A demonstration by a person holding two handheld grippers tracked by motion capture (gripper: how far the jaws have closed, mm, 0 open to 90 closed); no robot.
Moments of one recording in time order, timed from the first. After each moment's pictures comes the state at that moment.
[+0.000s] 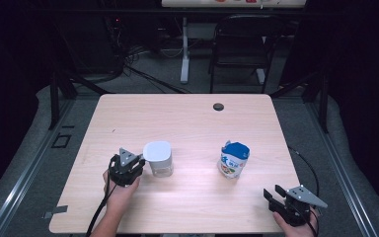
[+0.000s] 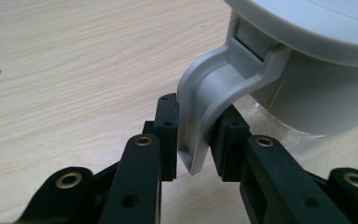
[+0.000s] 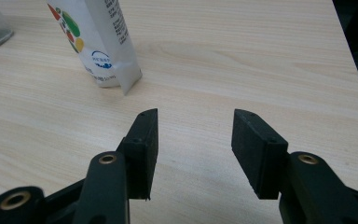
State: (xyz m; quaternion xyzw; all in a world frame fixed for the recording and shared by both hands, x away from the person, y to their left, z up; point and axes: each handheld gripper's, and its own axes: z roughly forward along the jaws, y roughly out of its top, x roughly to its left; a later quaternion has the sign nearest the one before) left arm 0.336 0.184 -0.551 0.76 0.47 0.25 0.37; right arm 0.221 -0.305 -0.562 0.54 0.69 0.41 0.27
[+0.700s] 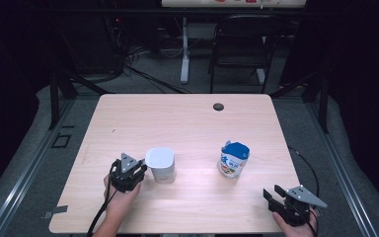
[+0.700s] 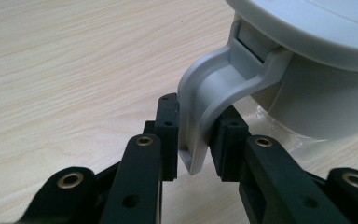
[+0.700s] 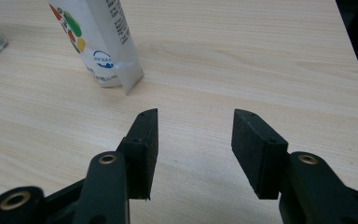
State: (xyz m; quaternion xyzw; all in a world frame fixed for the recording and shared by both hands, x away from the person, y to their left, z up) left arm 0.319 0.180 -0.552 0.77 0.45 0.25 0.38; right arm 0.221 -0.305 -0.562 0.54 0.68 0.41 0.27
